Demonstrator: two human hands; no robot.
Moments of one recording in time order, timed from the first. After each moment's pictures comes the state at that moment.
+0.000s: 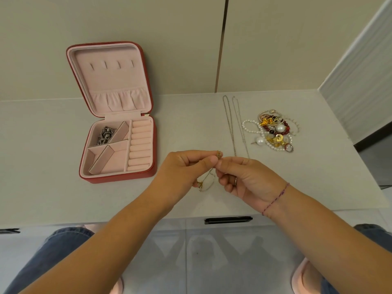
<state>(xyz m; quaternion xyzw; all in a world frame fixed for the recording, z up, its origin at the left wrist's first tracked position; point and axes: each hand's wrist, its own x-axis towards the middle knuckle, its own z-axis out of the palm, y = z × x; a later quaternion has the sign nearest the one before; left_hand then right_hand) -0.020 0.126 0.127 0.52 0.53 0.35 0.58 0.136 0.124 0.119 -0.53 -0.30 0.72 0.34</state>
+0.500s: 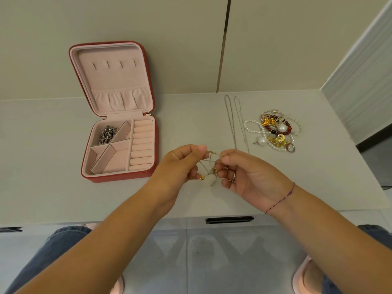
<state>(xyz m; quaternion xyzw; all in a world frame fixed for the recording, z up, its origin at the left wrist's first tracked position) -0.024 0.132 0.117 0.40 0.54 0.38 0.63 0.135 0.126 0.124 -0.48 -0.26 0.75 0.38</state>
